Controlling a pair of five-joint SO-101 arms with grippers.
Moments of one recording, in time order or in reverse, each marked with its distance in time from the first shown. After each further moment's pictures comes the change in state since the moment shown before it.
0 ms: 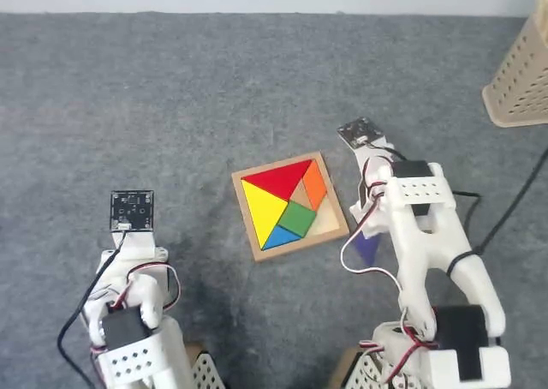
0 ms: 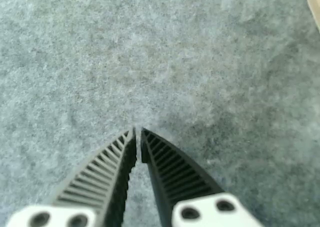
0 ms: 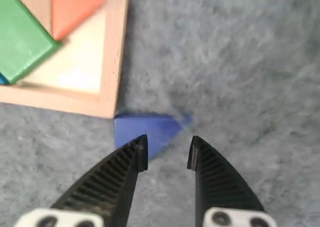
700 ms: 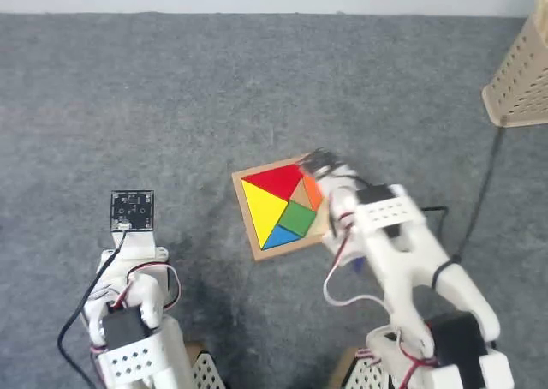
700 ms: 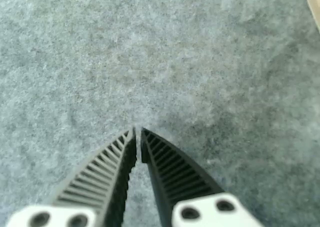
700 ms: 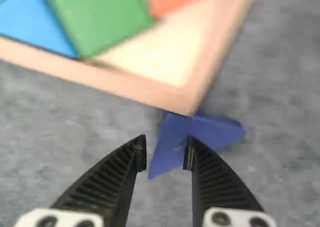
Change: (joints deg) left arm 0.0 0.0 0.0 0.0 0.0; right arm -7.8 -1.4 10.5 -3.6 -3.1
